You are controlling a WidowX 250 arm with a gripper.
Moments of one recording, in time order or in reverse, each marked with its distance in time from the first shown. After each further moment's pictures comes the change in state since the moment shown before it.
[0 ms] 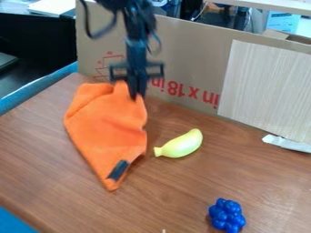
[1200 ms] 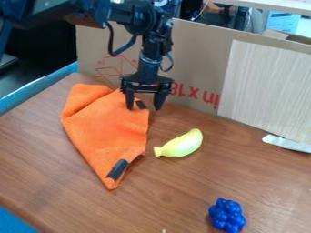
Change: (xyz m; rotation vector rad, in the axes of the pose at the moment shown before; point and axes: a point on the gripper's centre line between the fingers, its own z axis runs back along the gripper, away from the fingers) arm 0.001 -0.019 -0.041 0.131 -0.044 -0.057
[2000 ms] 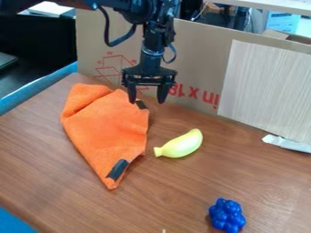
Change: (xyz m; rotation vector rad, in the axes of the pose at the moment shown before) arm -0.007 -0.003 0.022 -0.047 -0.042 -0.021
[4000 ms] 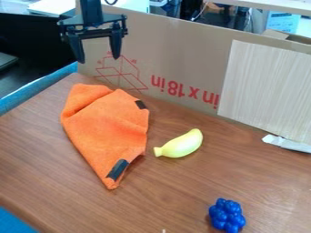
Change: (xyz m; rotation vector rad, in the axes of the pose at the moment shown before) arm 0.006 0.095 0.092 -0.125 -0.016 0.105
